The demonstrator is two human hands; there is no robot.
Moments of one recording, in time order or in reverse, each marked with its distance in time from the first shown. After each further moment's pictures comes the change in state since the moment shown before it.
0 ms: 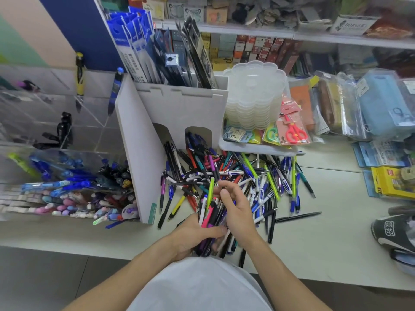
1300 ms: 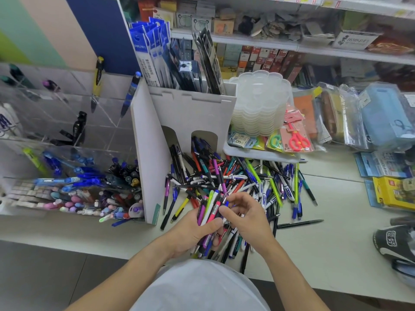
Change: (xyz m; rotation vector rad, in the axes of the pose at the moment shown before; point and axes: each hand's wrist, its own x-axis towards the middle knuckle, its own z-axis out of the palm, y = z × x) left_hand -0.013 0.010 -0.012 0.081 -0.100 0.188; right_hand -0.005 0.000 -0.026 -0.083 -0.110 -0.013
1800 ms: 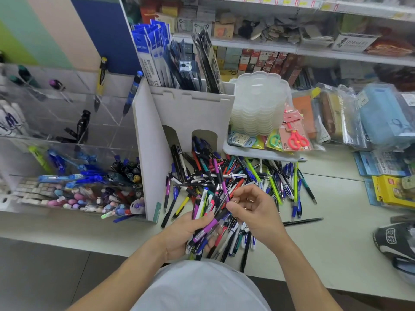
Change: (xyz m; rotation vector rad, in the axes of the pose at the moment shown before) left_hand -0.012 -0.009 -0.006 -0.329 -0.057 -0.135; right_hand -0.013 -0.027 -0.017 0.085 -0.051 -0.067
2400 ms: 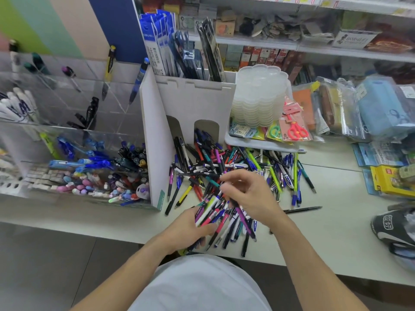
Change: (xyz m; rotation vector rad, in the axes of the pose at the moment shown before) left_hand -0.018 -0.020 0.006 0.655 0.251 0.078; right_hand -0.002 -0.022 0.014 -0.233 -0.122 -0.079
